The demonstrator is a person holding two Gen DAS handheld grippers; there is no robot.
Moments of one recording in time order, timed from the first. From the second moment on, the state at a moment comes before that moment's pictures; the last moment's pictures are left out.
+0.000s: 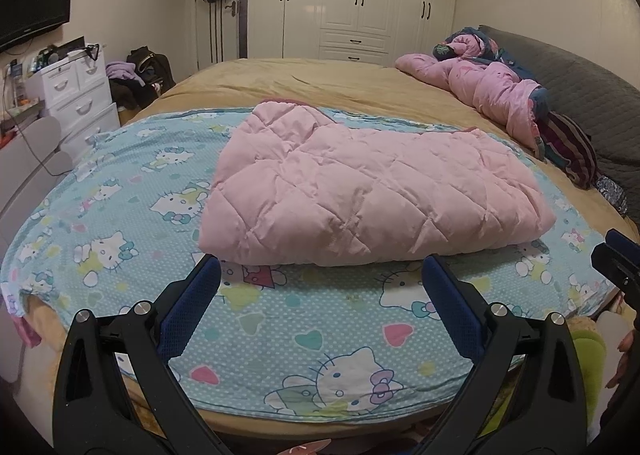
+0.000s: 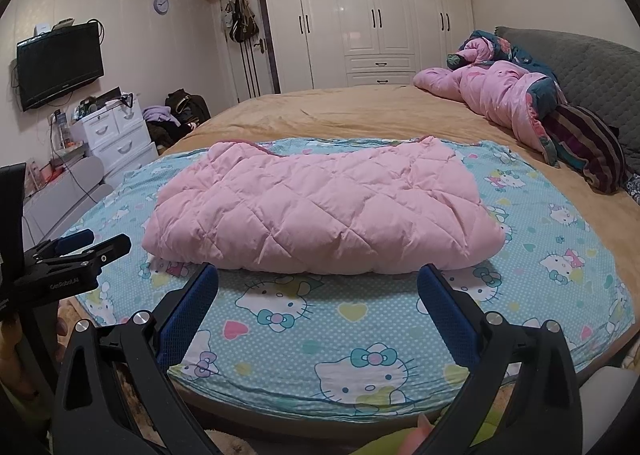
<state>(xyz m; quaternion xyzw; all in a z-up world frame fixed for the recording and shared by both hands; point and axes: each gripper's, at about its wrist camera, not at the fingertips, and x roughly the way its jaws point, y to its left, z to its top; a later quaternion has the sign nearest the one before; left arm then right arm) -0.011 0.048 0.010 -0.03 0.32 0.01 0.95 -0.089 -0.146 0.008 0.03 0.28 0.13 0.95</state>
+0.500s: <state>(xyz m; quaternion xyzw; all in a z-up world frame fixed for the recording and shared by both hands) -0.012 0.049 0.011 -0.03 0.32 0.01 0.95 -0.090 -0.144 0.009 0.02 0.28 0.13 0.95</state>
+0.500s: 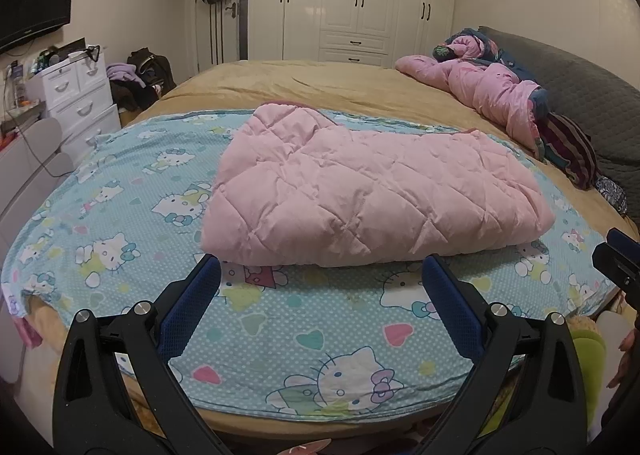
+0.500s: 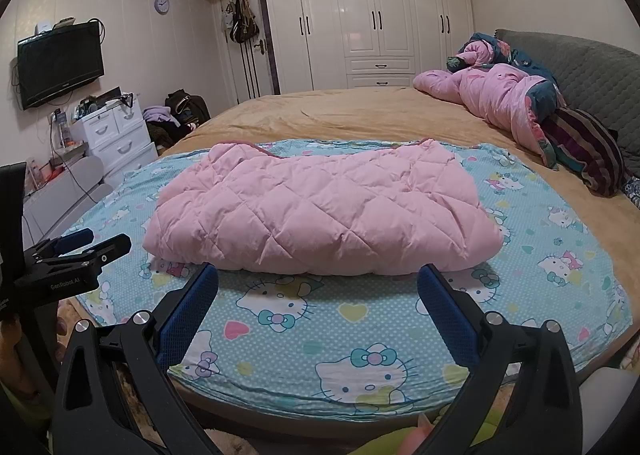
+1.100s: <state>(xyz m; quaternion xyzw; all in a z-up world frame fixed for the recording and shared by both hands) -0.015 0.051 0.013 -0.03 0.32 0.01 0.95 -0.094 -0.140 0.011 0.02 0.28 0.12 0.95</state>
